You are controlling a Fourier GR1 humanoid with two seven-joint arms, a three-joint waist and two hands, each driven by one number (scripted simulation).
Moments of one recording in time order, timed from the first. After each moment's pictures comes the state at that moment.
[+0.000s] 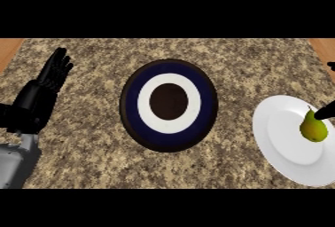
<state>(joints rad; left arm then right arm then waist) -0.27 0.48 -0.12 -1.58 0.25 0.13 0.06 -0.53 -0.93 0.25 -1.14 -0.17 0.25 0.71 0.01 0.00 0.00</state>
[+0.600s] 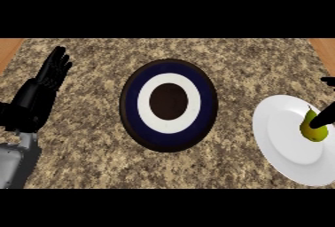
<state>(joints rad) -0.28 0.44 -0.07 -1.58 0.21 0.08 0.08 -0.55 -0.84 0.24 -0.99 0.02 0.35 0.75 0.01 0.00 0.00</state>
